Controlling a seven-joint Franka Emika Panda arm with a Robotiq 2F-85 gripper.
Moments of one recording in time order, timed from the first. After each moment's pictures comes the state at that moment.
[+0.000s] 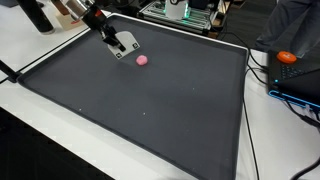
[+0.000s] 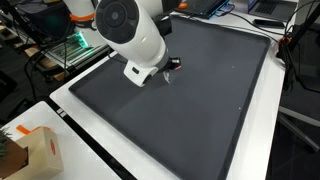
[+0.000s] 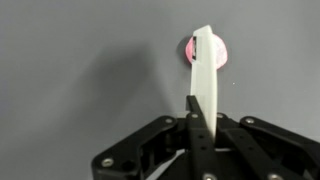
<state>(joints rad) -0.21 0.49 -0.09 -1.94 0.61 2.00 0.24</state>
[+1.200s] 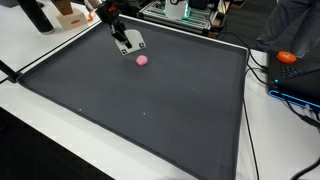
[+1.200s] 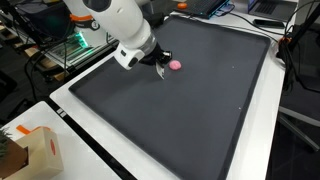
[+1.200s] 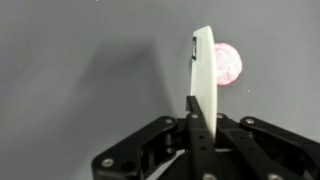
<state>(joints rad) -0.16 0.31 -0.09 -2.23 0.70 2.26 0.26</state>
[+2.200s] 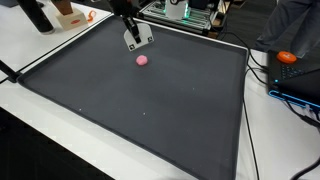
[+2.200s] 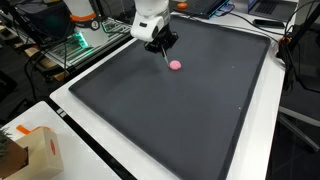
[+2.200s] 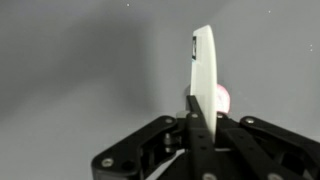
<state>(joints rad) -0.04 0.17 -0.05 -2.31 0.42 2.33 0.22</state>
